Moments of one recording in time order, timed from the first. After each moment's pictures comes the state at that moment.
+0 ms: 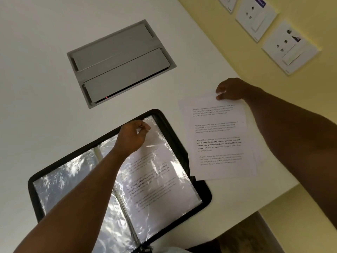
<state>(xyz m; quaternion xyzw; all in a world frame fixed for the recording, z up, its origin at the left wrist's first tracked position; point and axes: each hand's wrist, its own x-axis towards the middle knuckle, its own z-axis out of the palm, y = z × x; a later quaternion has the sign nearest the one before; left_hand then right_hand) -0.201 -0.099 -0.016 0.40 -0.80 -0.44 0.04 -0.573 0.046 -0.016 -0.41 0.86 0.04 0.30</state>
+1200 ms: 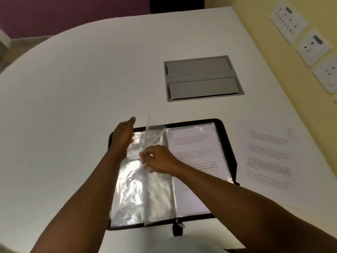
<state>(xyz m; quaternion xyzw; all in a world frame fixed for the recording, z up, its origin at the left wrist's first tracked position) 0.041 -0.119 0.052 0.67 -0.44 -0.53 0.26 -0.078 -0.011 0.063 -0.45 0.62 -0.26 0.58</state>
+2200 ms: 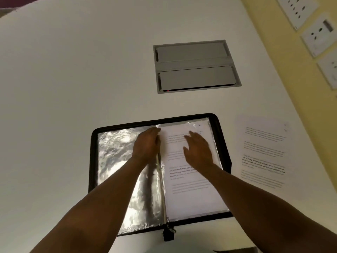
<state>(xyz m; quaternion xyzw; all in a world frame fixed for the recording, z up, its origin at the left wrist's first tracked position) -0.037 -0.101 -0.038 0.48 -0.84 -0.25 0.10 -0.213 0.007 -0.064 -0.57 0.79 -0.09 0.18</state>
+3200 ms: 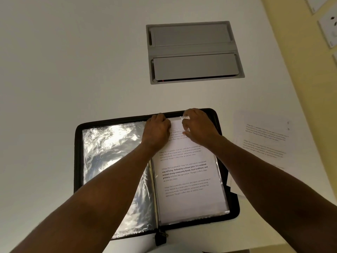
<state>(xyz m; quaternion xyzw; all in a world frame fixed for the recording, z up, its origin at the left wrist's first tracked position) -0.103 -0.124 -0.073 0.42 -0.89 -0.17 0.07 -0.282 -0.062 -0.053 -0.73 0.68 -0.03 0.09</state>
